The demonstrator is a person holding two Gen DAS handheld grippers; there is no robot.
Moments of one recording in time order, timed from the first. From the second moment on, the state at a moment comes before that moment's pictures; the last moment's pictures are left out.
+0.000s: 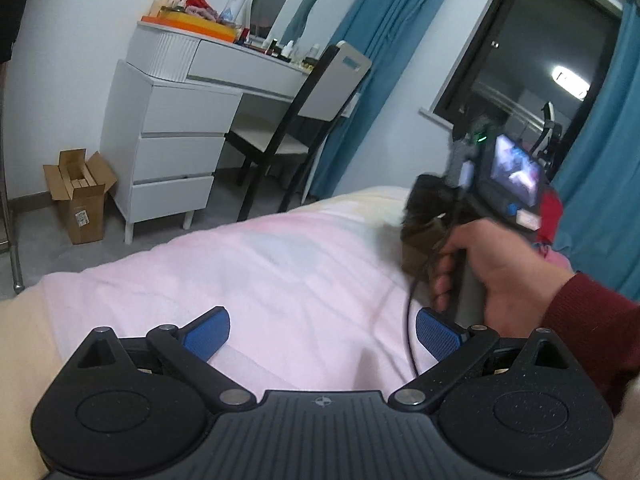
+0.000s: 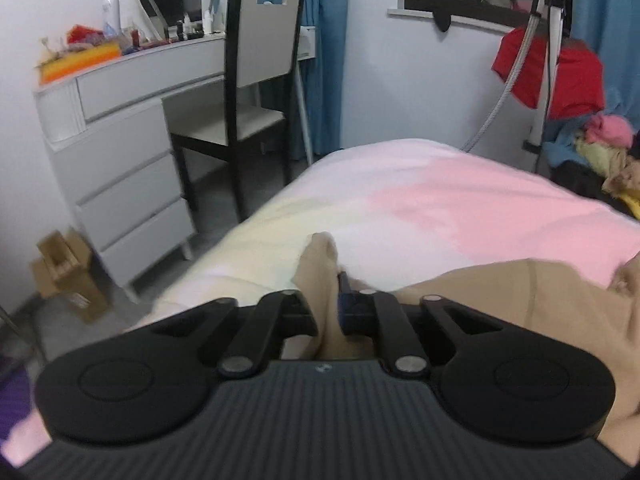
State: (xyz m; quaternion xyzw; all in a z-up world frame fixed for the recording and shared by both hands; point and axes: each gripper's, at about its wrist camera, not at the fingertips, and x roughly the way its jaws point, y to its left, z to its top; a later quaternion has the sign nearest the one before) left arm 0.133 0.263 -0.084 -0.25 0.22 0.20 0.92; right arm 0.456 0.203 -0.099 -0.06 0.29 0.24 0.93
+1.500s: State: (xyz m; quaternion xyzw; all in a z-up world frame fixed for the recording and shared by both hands) left arm 0.153 0.163 -0.084 -0.13 0.30 0.07 0.94; right arm 0.376 -0.086 -0.104 0.10 0.27 0.10 0.95
